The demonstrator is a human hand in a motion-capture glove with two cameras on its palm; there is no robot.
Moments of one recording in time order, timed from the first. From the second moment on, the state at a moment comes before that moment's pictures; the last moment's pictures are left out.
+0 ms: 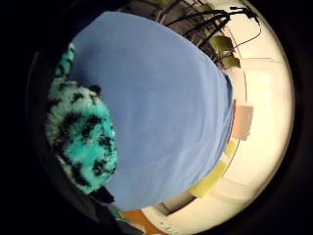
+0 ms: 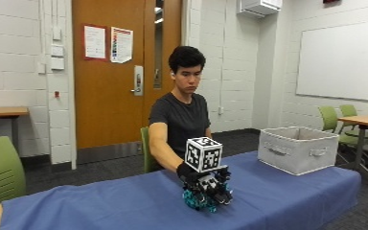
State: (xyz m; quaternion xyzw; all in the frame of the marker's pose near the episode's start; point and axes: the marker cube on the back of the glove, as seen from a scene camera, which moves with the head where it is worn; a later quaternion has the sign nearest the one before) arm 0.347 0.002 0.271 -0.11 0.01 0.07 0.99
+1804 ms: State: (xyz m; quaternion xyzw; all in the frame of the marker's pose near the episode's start) arm 0.018 -0.065 0.011 0.07 0.00 -0.07 1.00
